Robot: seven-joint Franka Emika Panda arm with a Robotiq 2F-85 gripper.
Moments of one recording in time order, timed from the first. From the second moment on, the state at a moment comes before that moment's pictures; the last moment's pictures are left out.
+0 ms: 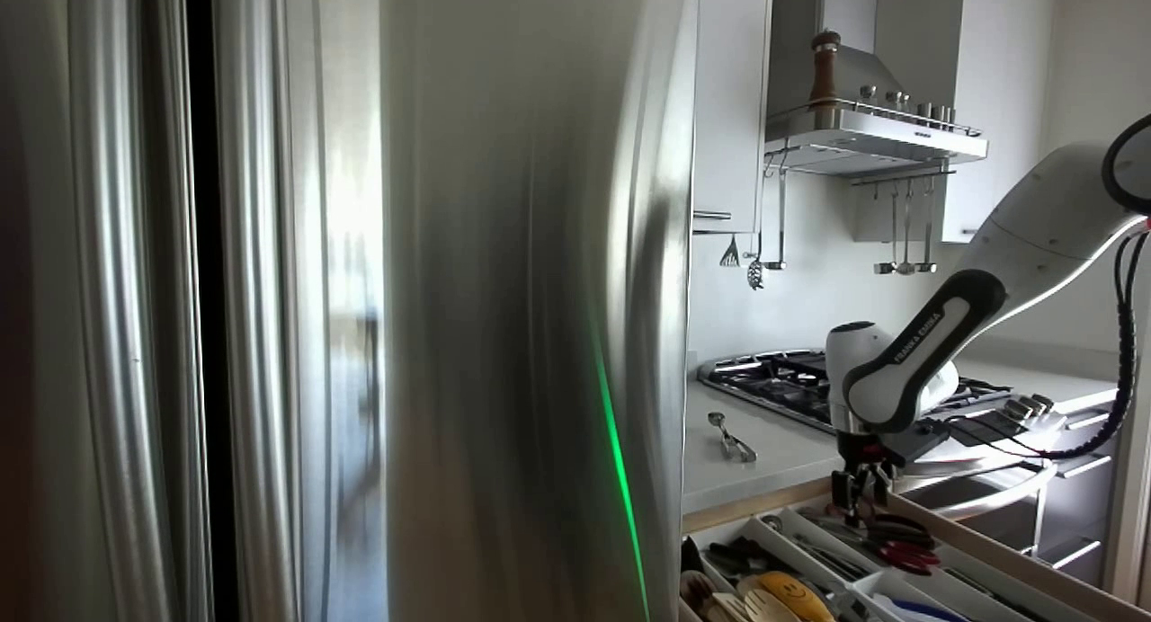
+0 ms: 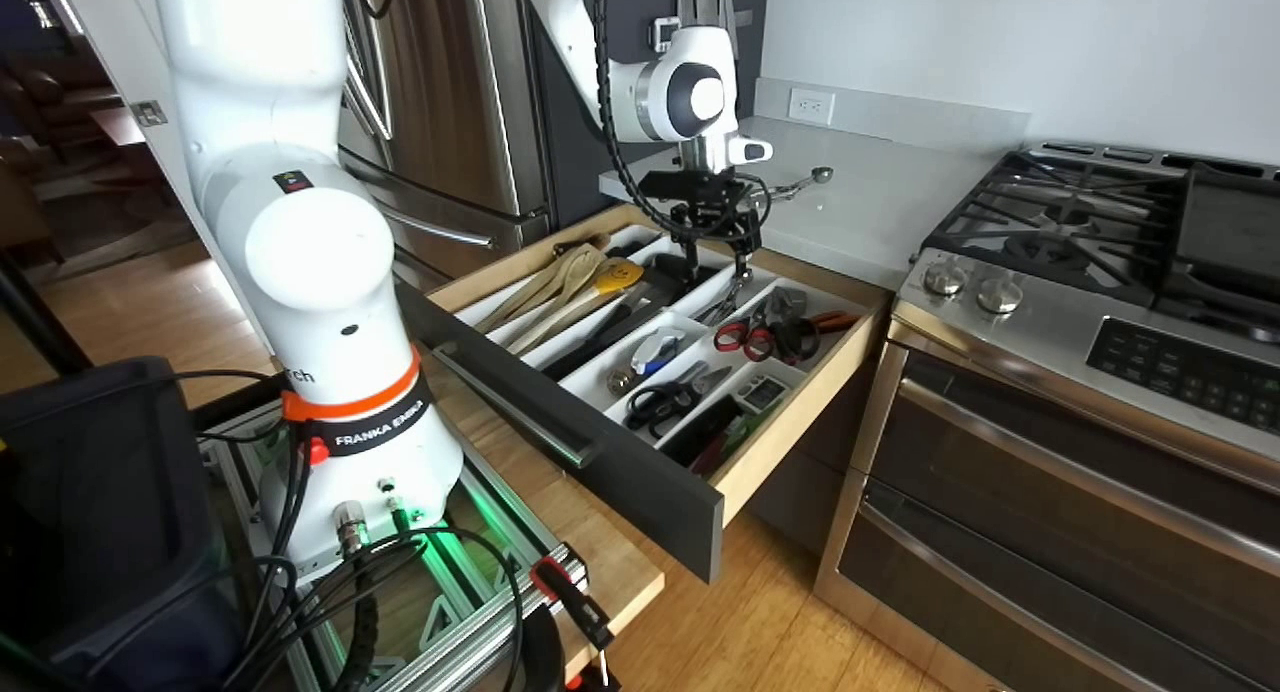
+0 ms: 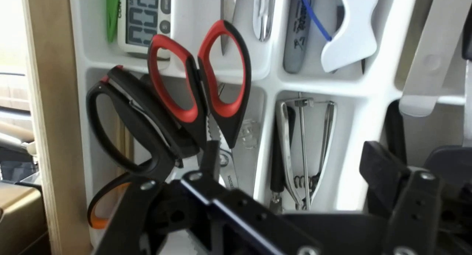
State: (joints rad) arm -0.01 0.22 -0.02 -2.31 -0.29 2.52 0.02
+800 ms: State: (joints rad) arm 0.05 0.36 -0.05 -2.28 -0.34 2.56 0.10
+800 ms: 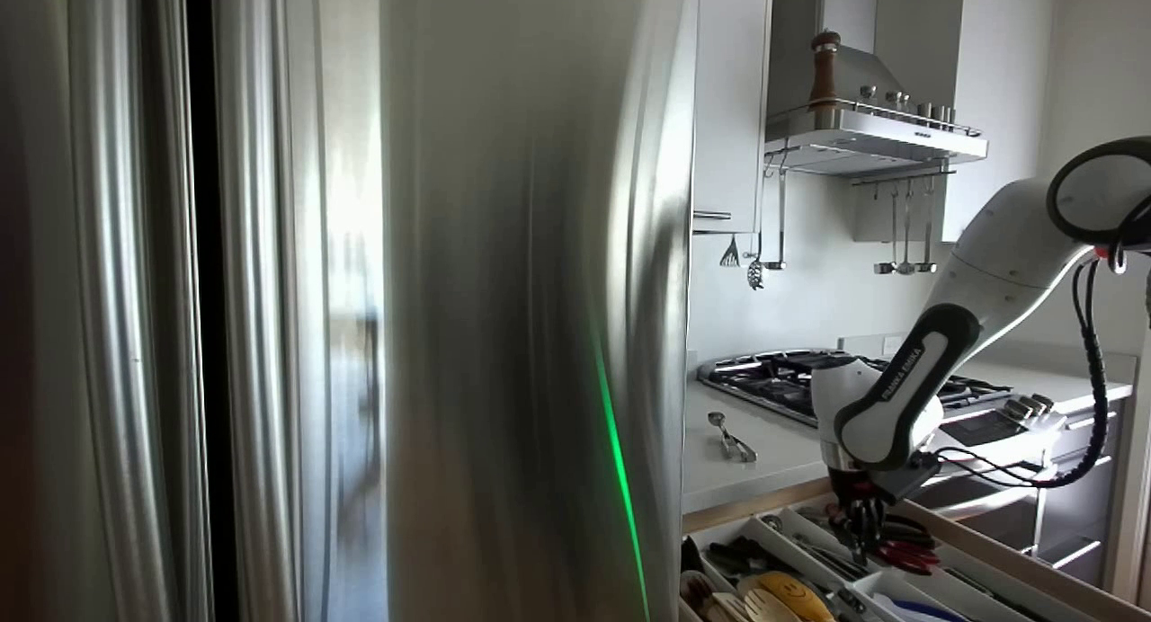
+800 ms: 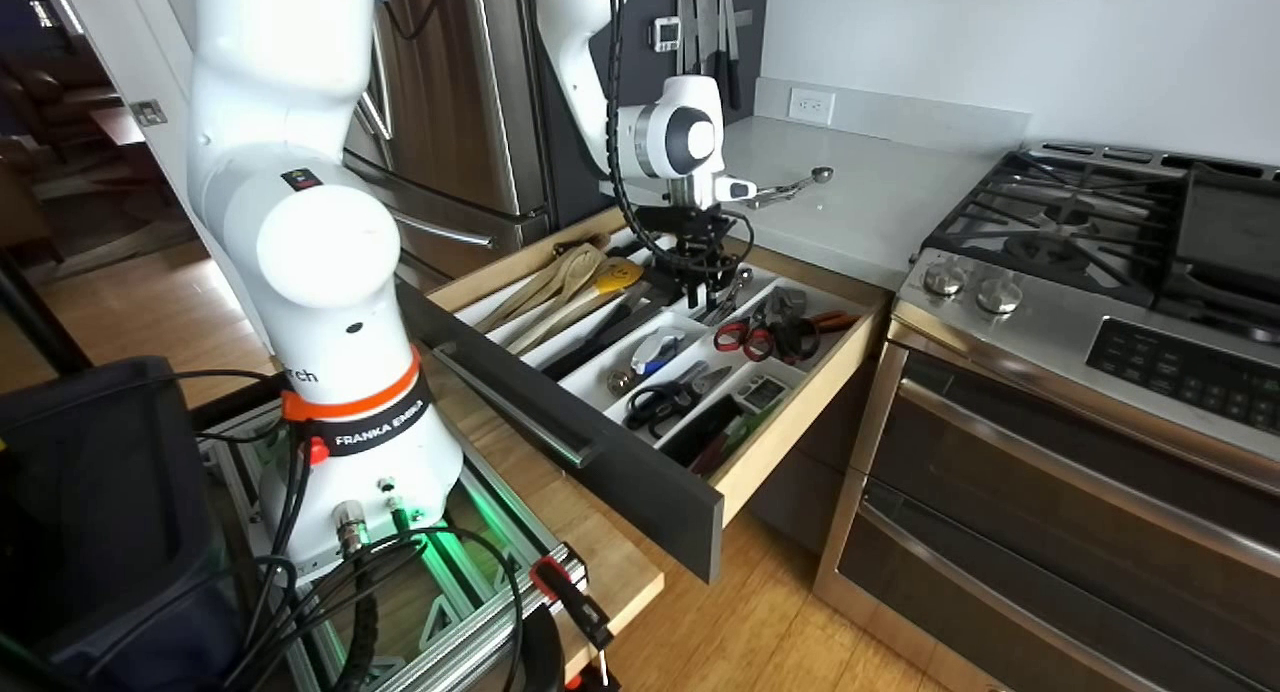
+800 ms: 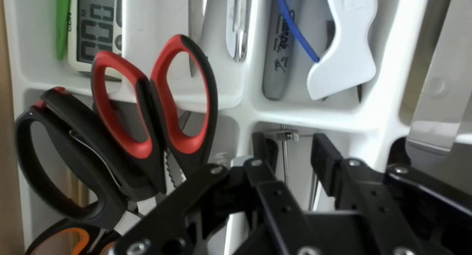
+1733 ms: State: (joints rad) arm 0.13 0.49 -0.13 -2.20 -0.35 2.71 0.10
